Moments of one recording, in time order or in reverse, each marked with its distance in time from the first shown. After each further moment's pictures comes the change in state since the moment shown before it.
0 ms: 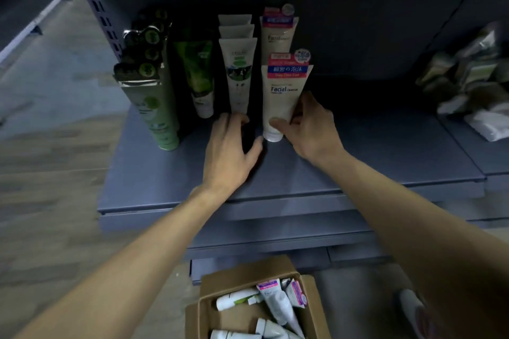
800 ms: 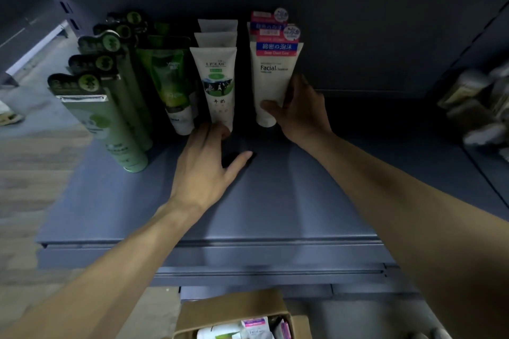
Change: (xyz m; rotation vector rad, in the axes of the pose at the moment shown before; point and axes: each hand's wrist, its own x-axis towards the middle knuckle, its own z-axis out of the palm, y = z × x) left_hand 0.030 -0.003 0.020 0.216 -0.022 -0.028; right_hand 0.097 0.031 0.004 0.021 -0.011 -0.042
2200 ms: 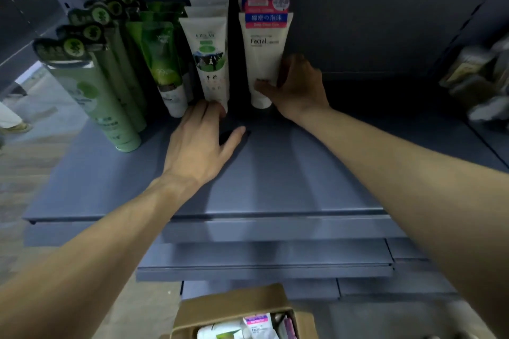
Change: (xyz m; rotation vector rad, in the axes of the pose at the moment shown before) left_hand -0.002 0.000 0.006 0.149 0.097 0.126; right_hand -0.007 0.004 -0.001 -0.051 0.000 0.018
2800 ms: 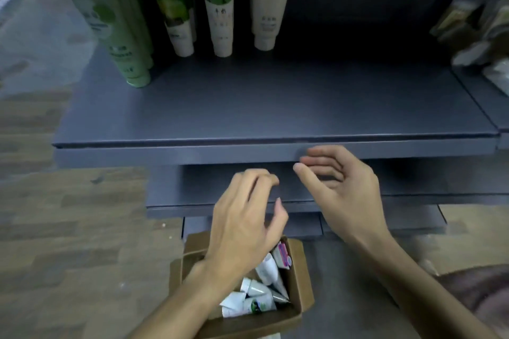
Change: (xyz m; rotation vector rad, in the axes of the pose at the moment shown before) left_hand -0.198 0.079 -0.031 -0.366 -0.025 0.062; right_hand -0.267 0.025 -0.025 0.370 -0.011 0.211
